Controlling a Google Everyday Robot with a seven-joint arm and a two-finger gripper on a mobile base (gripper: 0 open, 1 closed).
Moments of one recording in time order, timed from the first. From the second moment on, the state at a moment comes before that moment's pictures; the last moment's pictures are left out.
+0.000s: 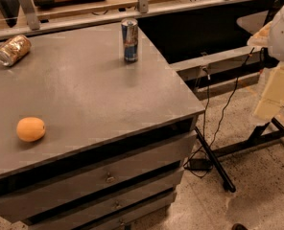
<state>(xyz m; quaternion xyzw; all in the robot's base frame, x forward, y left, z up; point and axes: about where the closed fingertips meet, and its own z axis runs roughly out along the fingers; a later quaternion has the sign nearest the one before) 0.438 -0.216 0.977 -0.60 0.78 -0.04 0.16</state>
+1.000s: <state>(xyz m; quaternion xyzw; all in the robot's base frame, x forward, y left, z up) 0.457 -0.216 0.971 -0.58 0.76 0.01 0.29</state>
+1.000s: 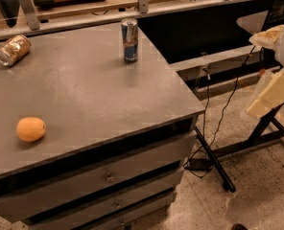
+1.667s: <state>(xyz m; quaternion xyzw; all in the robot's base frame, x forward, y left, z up) 0.496 -0.210 0.943 -0.55 0.74 0.06 0.39</state>
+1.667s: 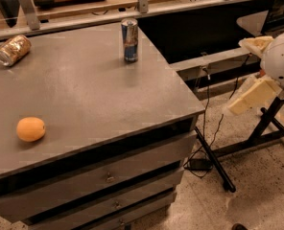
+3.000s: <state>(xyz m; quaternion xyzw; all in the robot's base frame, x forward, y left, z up) 0.557 -0.160 0.962 -0.48 0.70 0.14 0.52</state>
